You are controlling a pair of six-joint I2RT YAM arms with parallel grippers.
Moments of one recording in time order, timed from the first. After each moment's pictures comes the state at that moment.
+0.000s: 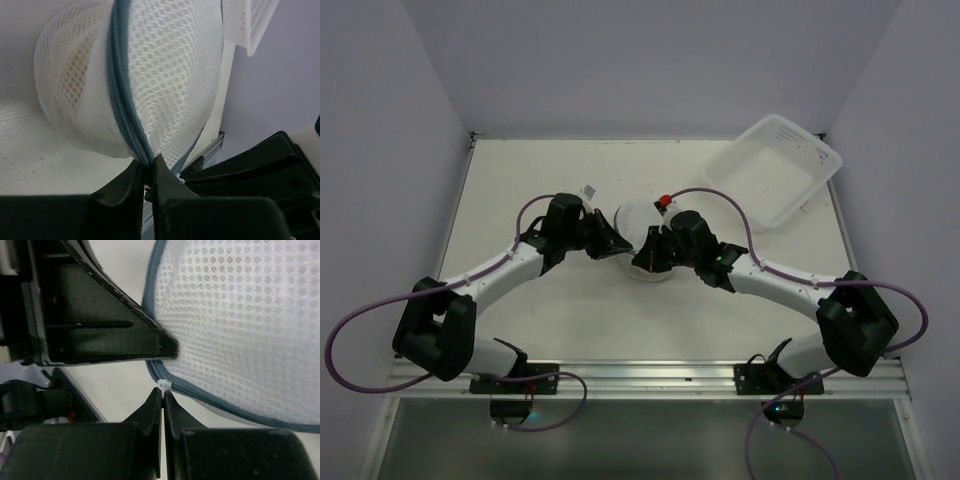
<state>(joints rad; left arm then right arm) -0.46 1.39 0.81 -0.08 0.44 -1.00 0.79 1.43 0.85 0.07 -0.20 0.67</state>
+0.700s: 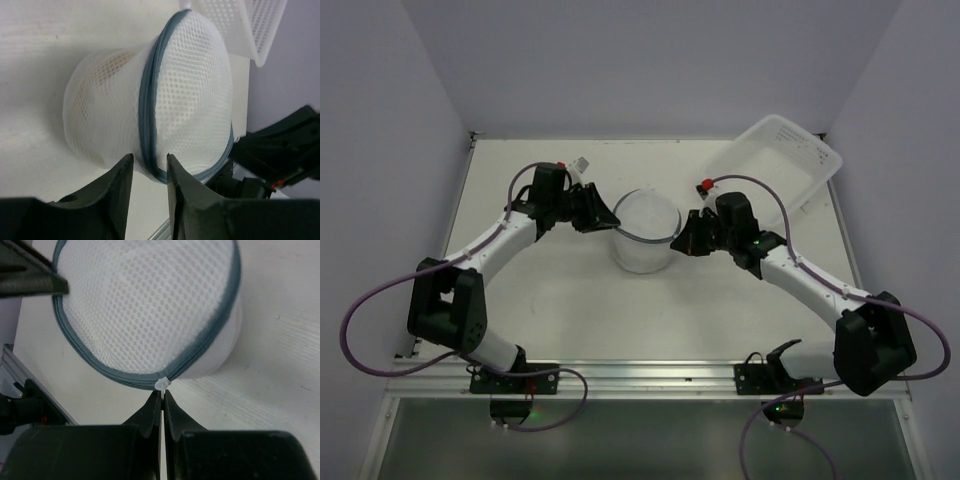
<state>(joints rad) -0.31 1.49 1.01 -0.25 0.57 -0.66 0.48 1.30 0.83 -0.15 -0.33 0.47</state>
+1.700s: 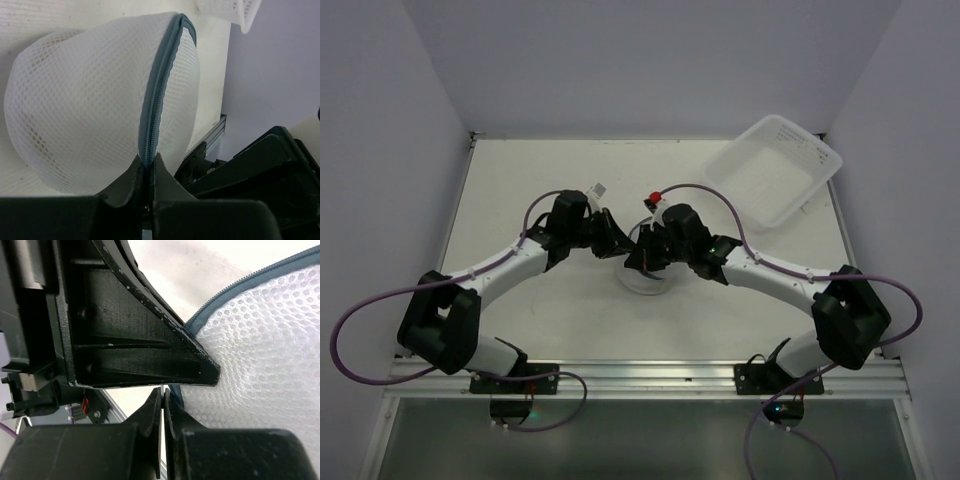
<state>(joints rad) -0.48 1.43 0.84 -0.06 0.51 -0.94 0.80 1.49 0.96 -0.05 -0.26 0.67</state>
